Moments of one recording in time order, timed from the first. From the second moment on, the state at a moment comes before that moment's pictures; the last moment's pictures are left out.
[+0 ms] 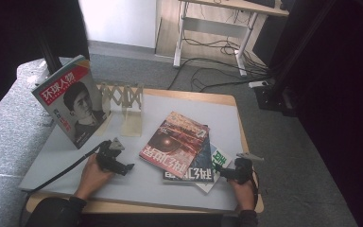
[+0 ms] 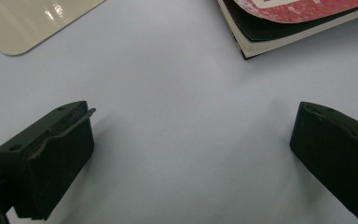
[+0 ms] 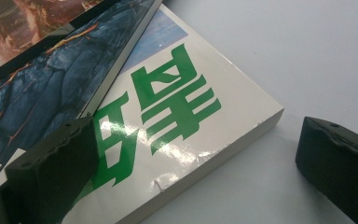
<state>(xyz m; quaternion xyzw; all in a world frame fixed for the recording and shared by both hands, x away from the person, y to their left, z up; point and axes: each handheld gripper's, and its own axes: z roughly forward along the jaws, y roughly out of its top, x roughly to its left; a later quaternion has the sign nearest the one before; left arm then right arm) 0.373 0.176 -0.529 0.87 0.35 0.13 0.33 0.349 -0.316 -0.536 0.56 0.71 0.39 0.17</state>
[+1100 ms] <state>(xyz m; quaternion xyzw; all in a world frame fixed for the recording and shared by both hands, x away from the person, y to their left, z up) 0.373 0.176 -0.529 0.87 0.35 0.13 0.33 0.426 -0.253 -0.490 0.40 0.81 0.37 0.20</state>
